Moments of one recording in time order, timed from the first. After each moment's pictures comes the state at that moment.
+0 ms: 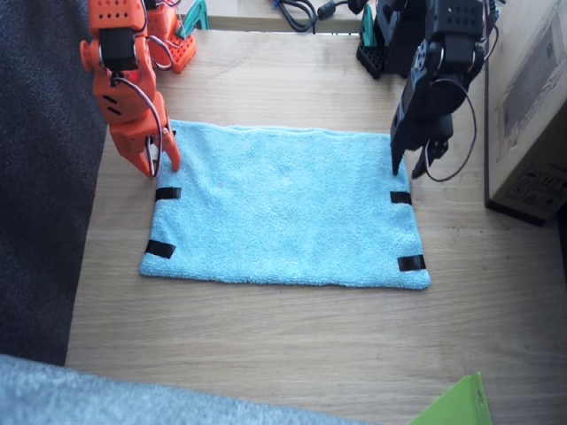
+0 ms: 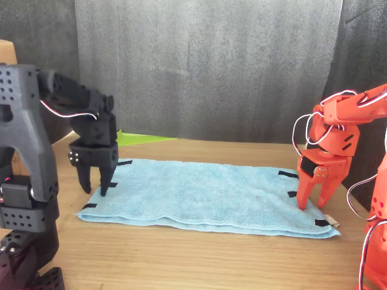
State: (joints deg) arm 0 78.8 77.5 102.1 78.4 95.6; arm 1 97.4 75.9 102.4 74.9 79.6
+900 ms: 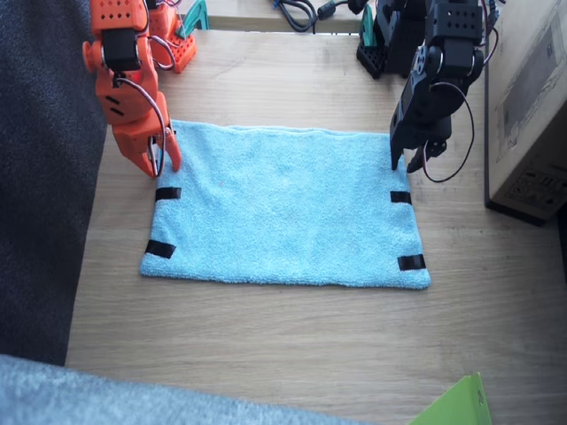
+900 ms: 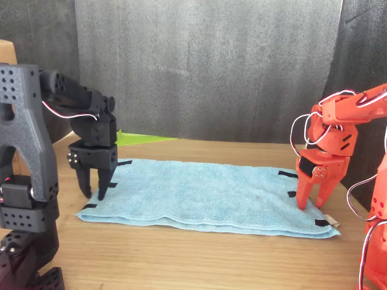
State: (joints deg) arm 0 78.8 75.2 101.4 81.6 95.0; arm 1 97.9 75.3 102.1 75.0 79.3
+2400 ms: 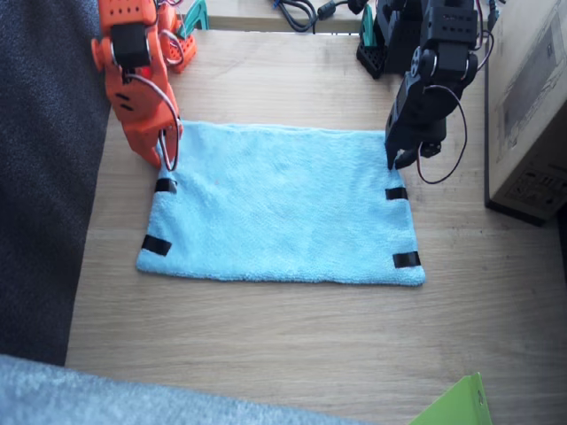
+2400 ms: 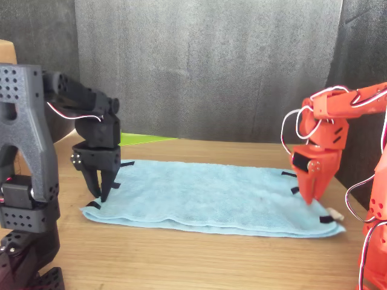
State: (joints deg) arm 0 77.2 75.2 101.4 81.7 94.6; arm 1 101.7 76.0 91.8 88.6 78.1
